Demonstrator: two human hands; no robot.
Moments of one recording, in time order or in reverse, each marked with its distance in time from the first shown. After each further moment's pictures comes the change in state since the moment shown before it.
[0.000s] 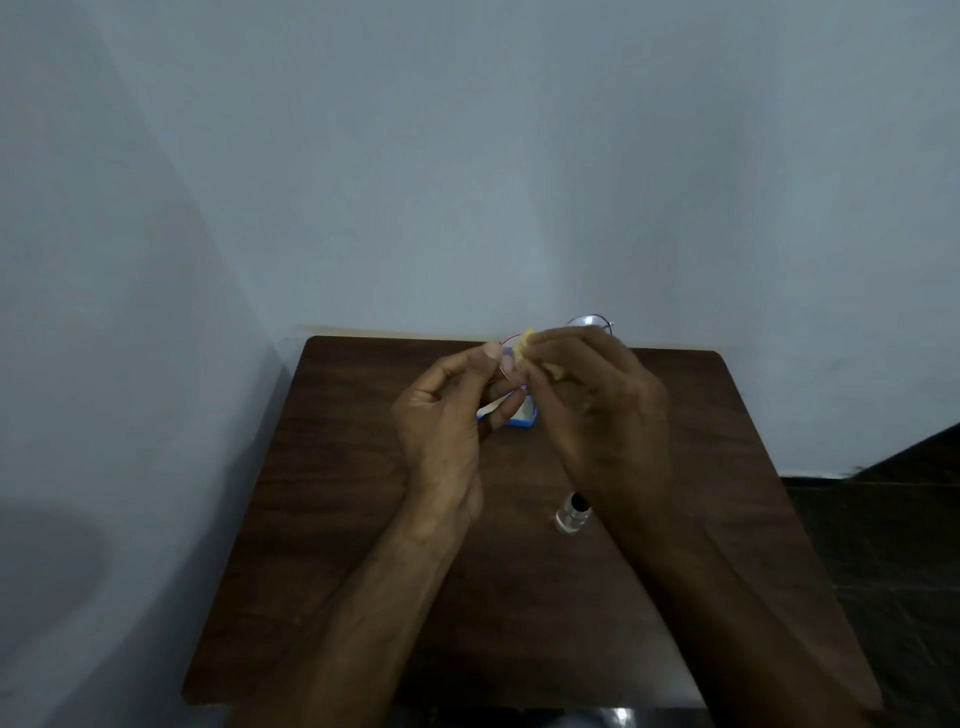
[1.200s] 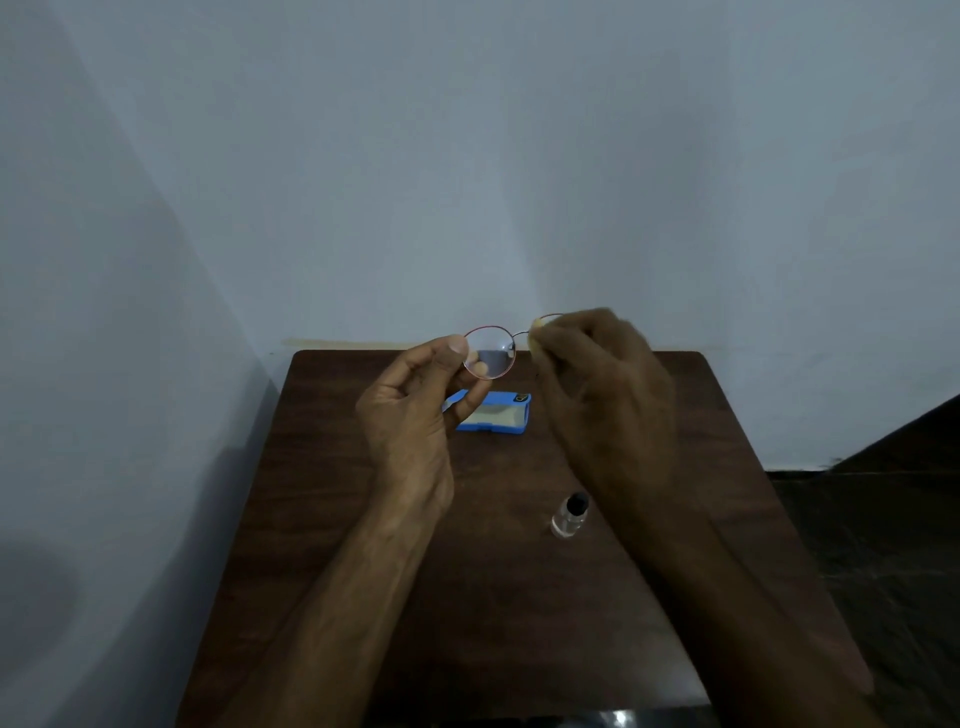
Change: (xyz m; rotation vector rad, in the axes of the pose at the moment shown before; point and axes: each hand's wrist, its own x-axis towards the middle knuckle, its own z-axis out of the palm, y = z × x) left_hand 0.012 0.023 -0.013 -0.023 -0.031 0.068; right_hand 0.010 -0.003 -0.001 -0.325 -0.017 0.041
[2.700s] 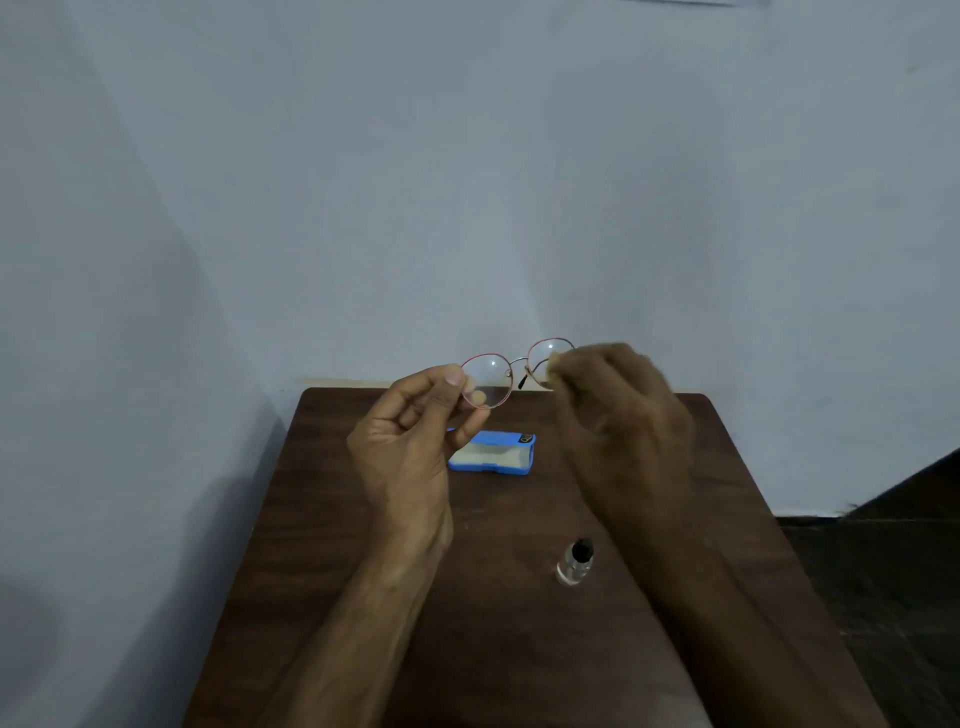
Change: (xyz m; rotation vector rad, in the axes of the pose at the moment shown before) left_hand 0.001 0.011 0.008 -0.029 0.004 0.154; right_hand 0.013 0.001 -0.009 0.013 0.108 -0.006
